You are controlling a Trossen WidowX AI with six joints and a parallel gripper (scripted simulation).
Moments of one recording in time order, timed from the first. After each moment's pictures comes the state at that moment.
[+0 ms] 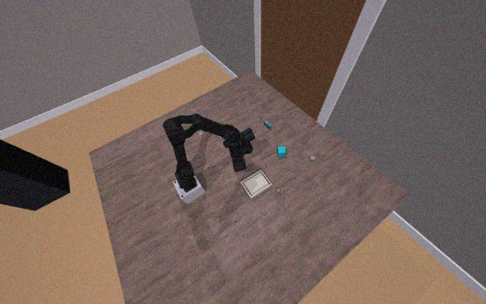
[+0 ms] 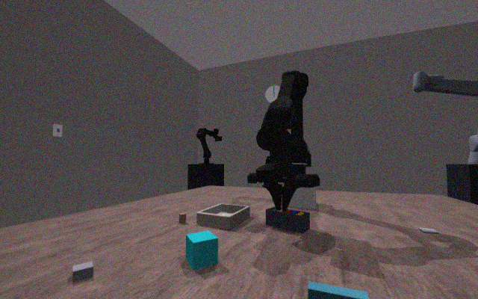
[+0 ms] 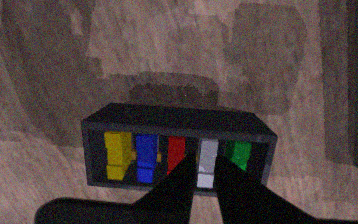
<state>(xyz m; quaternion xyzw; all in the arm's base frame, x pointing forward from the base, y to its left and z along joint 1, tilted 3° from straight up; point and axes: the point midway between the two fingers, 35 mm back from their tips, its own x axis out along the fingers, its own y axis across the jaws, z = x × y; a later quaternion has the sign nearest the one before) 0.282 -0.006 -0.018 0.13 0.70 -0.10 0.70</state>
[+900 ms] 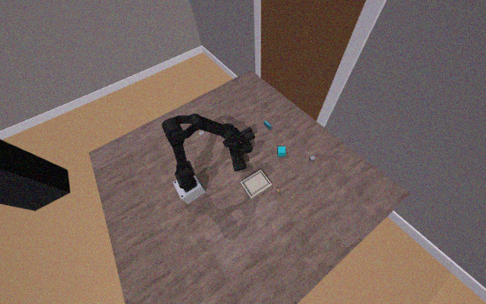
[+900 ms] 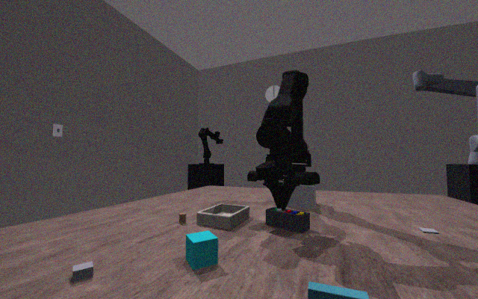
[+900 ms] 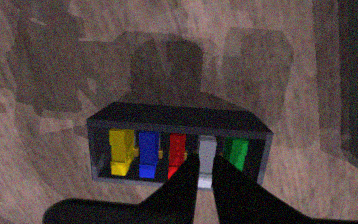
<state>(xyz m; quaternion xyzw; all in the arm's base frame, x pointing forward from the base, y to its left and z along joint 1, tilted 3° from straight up) 0.283 -0.006 -0.012 0.13 0.70 -0.10 0.70</state>
